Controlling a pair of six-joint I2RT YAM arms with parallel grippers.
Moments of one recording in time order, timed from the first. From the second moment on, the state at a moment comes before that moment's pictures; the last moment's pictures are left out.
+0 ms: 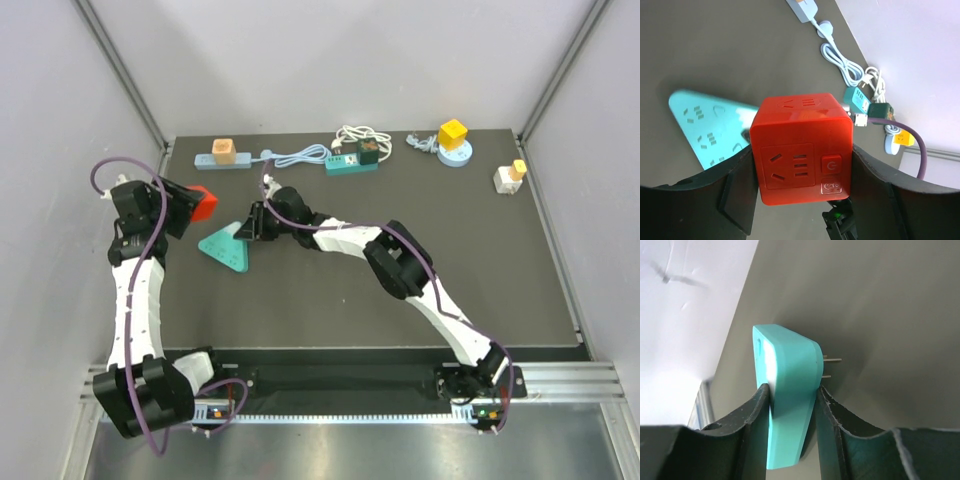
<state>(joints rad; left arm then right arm) 0.28 1.09 1.00 -0.41 0.24 -0.86 0.88 2.58 2.00 0.20 -0.36 0.80</state>
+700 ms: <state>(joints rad) 0.07 1.16 1.00 -0.41 0.17 -0.77 0.91 2.18 1.24 0.54 -0.63 0.71</state>
